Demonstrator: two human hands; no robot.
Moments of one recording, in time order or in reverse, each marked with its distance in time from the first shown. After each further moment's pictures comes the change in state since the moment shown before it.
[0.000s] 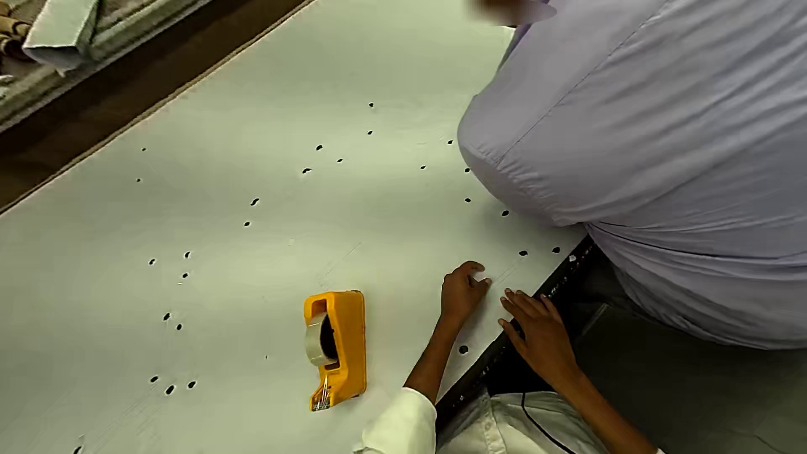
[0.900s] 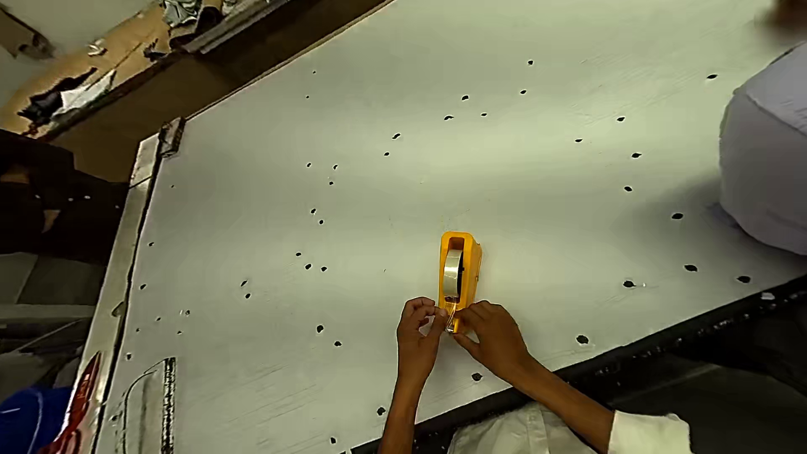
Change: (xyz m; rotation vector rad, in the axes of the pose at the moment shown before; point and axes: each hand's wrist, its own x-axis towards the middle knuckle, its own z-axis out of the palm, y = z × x) left_hand -0.225 -0.165 -0.143 -0.363 0.734 -0.122; right_hand 0.022 -0.250 0.086 0.358 -0.276 -0.497
